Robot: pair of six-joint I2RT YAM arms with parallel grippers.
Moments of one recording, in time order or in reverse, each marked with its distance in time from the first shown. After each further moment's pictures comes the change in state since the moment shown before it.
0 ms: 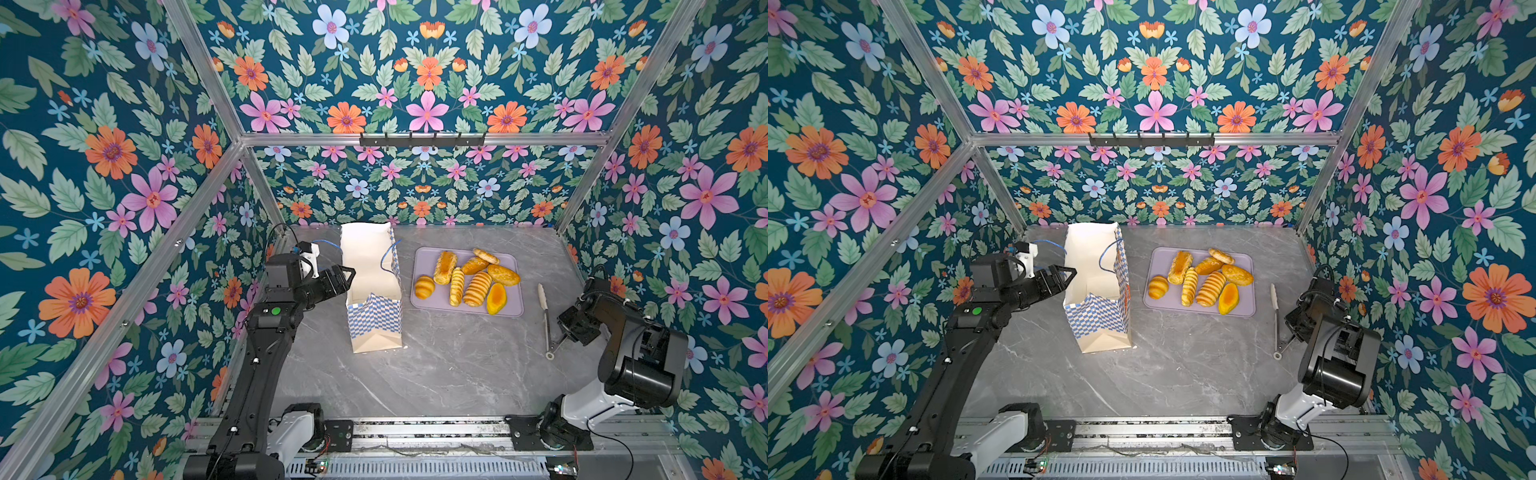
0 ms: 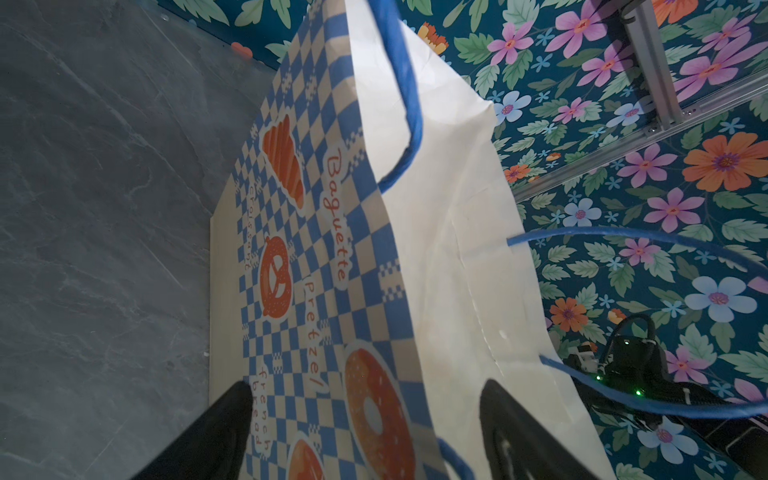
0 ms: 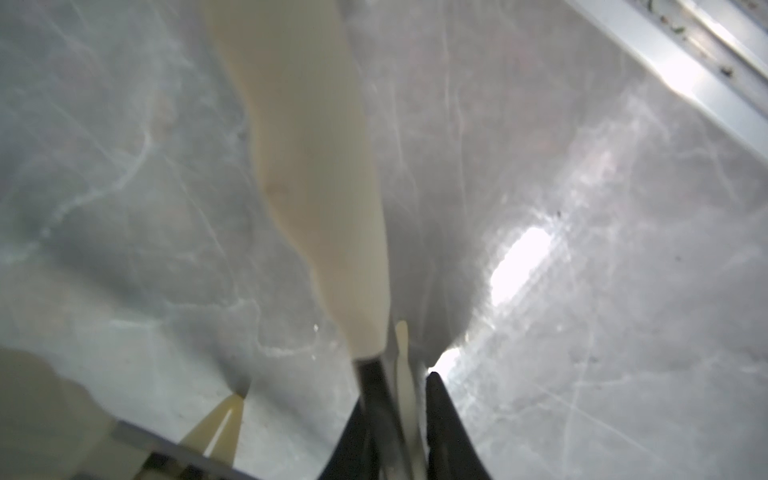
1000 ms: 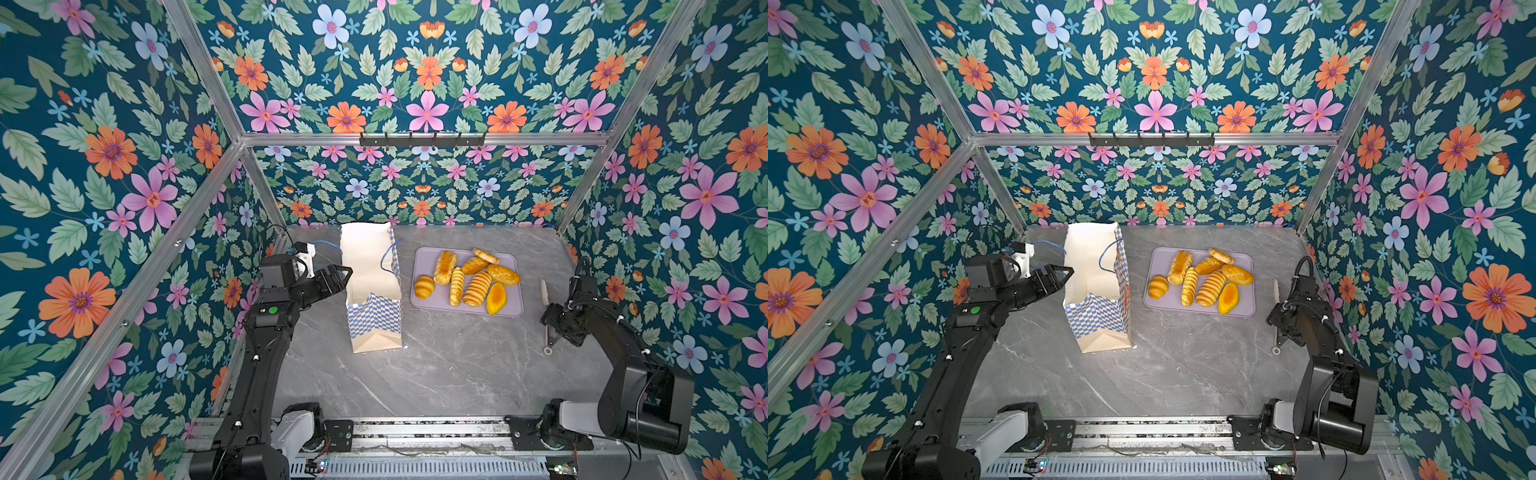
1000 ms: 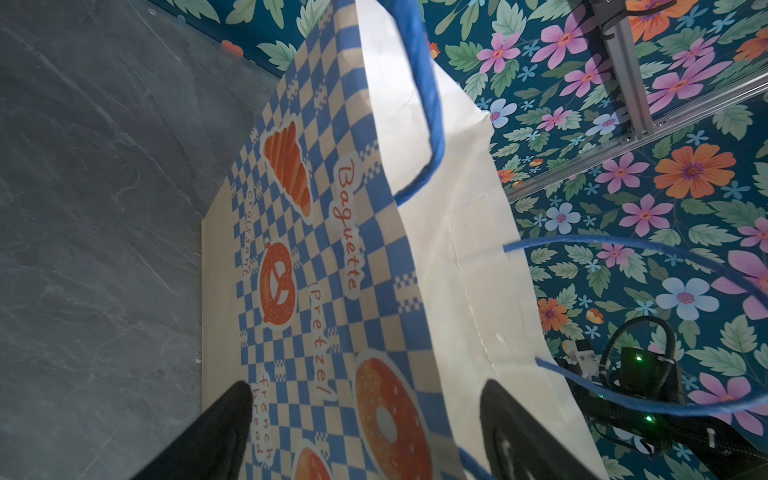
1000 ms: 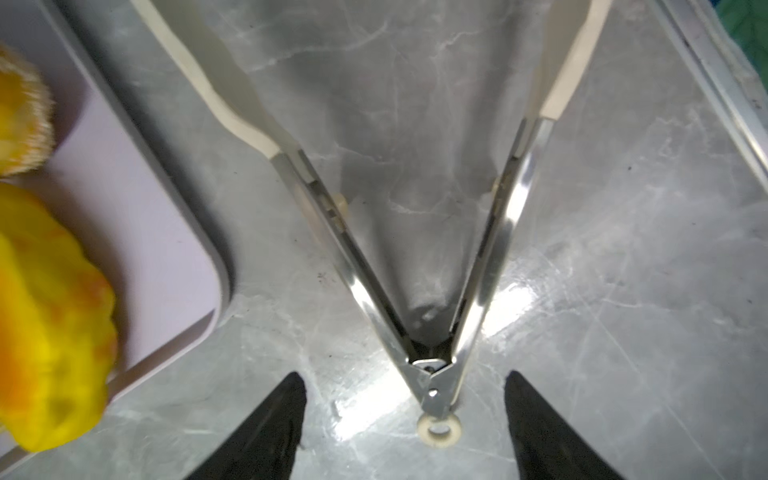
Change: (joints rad) left arm 0.071 0.014 -0.021 0.051 0.100 0.000; right arm 0.187 -0.272 -0.101 -0.074 0.026 -0.164
